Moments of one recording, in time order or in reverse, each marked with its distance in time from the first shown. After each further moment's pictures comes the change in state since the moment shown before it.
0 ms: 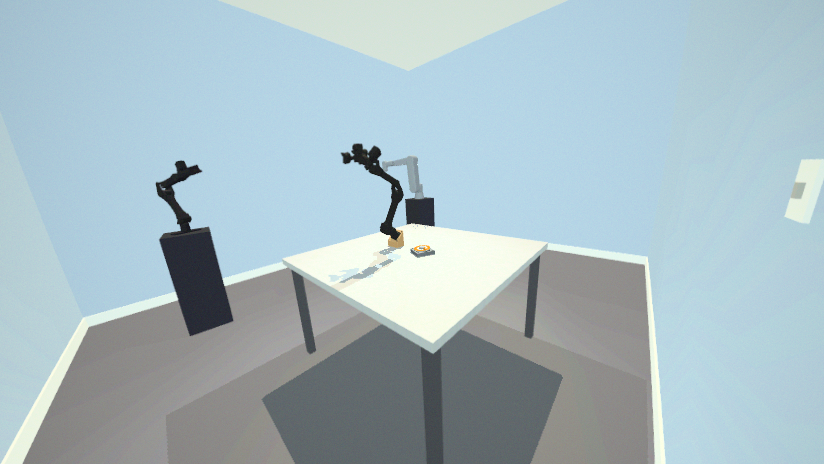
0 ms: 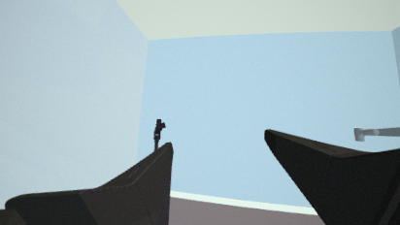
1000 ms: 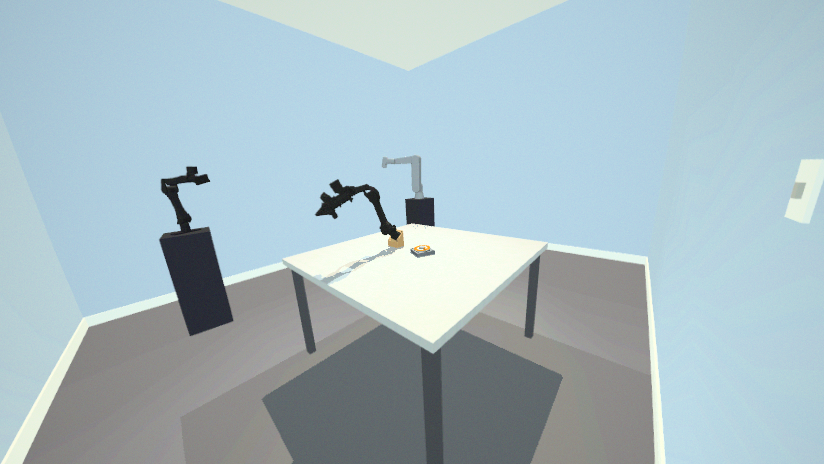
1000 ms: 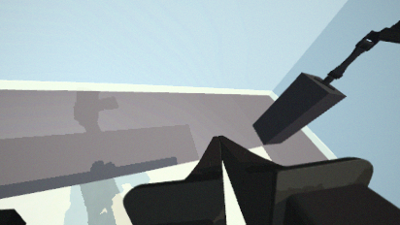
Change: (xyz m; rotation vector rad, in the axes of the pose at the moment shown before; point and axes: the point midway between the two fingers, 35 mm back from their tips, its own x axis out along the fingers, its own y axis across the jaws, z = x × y) arm -0.133 0.331 -0.229 -0.246 0.476 1.159
